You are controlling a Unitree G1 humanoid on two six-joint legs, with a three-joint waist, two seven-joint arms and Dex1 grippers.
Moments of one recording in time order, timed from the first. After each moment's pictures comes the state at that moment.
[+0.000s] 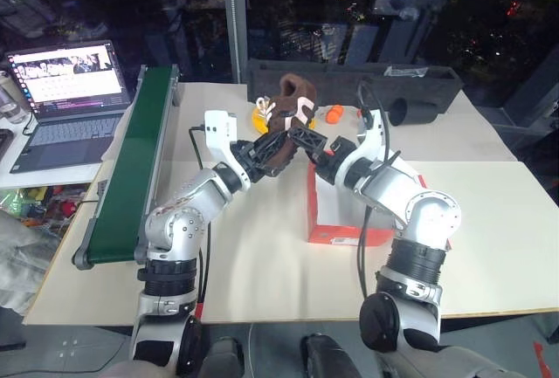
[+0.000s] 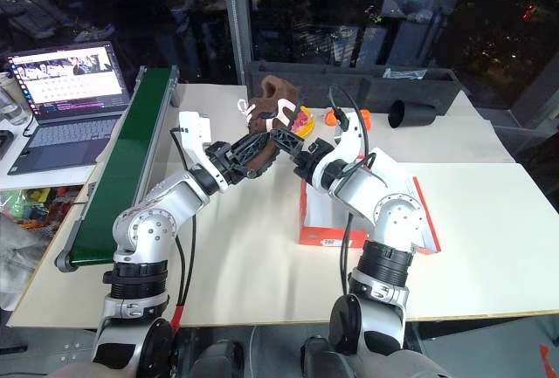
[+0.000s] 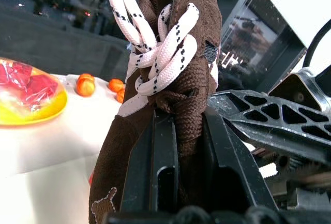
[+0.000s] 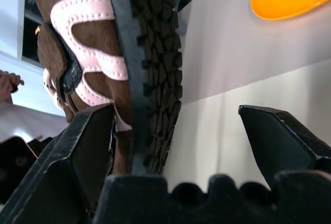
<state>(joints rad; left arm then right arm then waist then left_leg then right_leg) -0.61 0.14 0.11 -0.11 -0.67 0.71 -0.37 -0.79 0.07 -0.51 -0.07 1.08 1.20 -0.27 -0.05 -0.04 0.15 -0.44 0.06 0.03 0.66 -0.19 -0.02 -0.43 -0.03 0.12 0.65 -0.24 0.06</state>
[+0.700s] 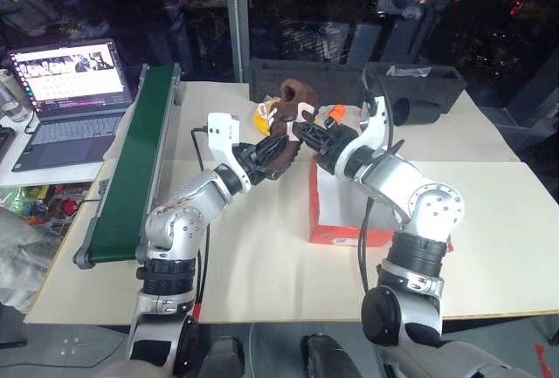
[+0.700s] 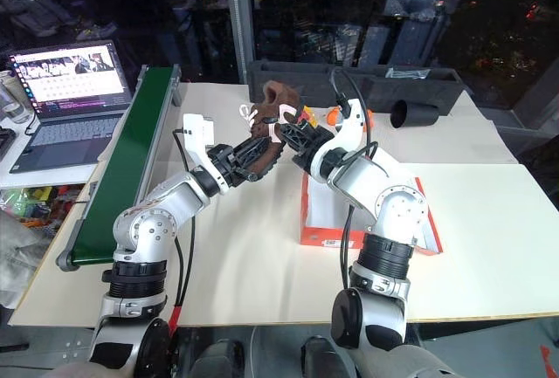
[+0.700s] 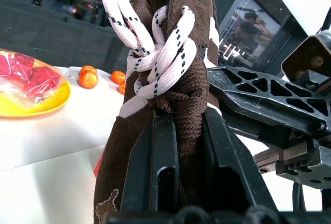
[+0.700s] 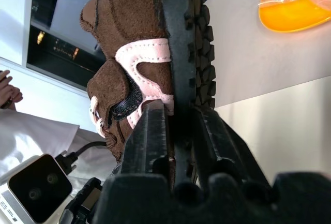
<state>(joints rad) -0.61 0.18 0.07 -0.10 -0.65 0.70 -0.39 -0.80 0.04 -0.46 -0.07 1.16 1.14 -0.35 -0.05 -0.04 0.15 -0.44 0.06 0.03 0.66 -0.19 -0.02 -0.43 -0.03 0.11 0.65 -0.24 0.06</state>
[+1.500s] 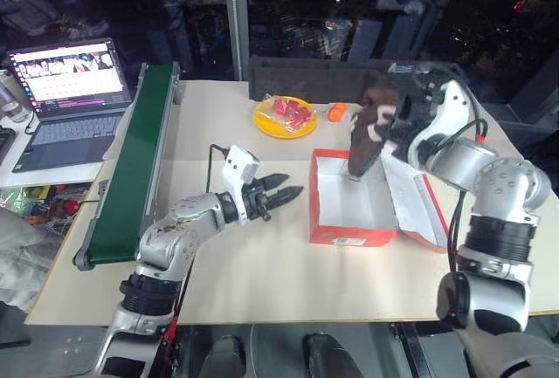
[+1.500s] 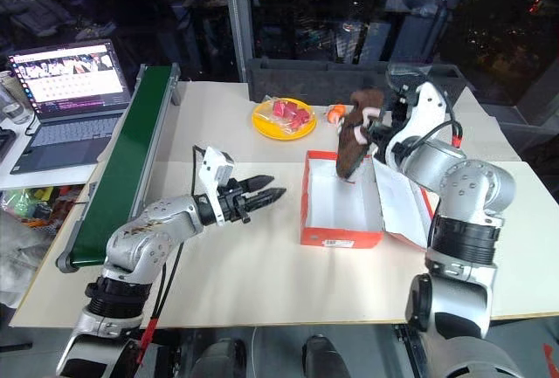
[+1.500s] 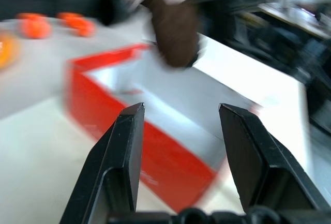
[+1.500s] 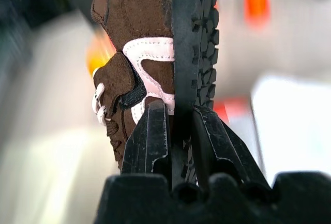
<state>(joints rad) -0.46 0.43 -0.16 -0.21 -0.55 0.65 -0.78 -0.81 -0.48 -0.37 0.12 0.87 1.34 -0.19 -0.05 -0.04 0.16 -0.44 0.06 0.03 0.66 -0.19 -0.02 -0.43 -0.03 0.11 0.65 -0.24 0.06</state>
